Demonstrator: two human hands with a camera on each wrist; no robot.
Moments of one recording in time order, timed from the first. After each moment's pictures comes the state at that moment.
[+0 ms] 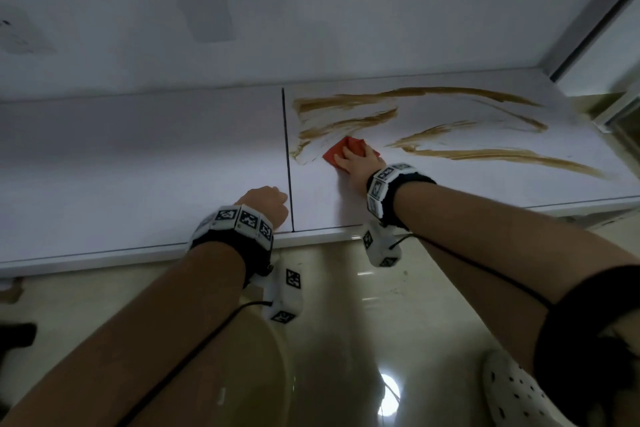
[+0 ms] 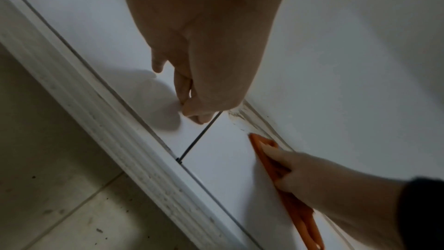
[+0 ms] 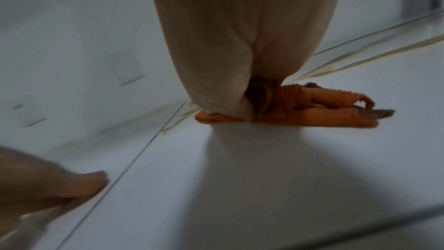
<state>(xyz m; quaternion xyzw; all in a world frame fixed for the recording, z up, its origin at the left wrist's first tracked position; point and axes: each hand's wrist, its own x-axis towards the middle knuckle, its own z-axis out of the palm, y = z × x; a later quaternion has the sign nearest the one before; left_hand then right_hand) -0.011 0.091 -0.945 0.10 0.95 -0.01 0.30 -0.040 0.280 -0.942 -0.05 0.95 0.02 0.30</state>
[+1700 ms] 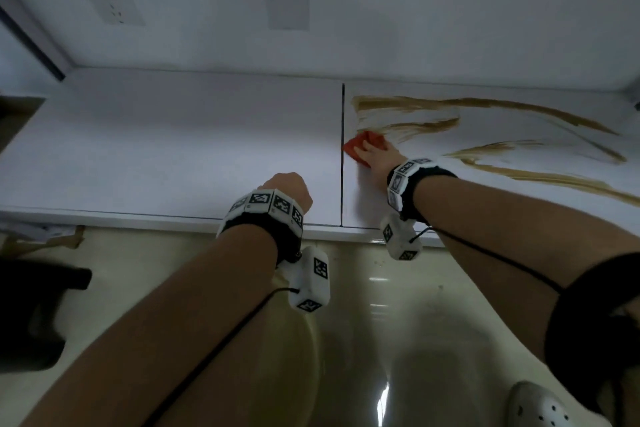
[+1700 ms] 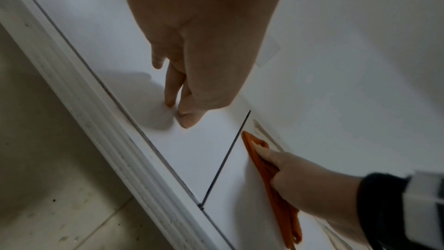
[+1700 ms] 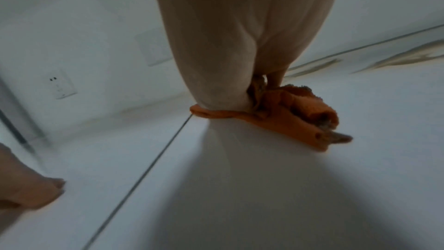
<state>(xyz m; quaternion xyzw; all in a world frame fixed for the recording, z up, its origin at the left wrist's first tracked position) -0.022 0.046 -0.957 -0.04 0.96 0.07 0.25 -0.076 0.233 -0.950 -0.12 0.95 0.08 0.28</state>
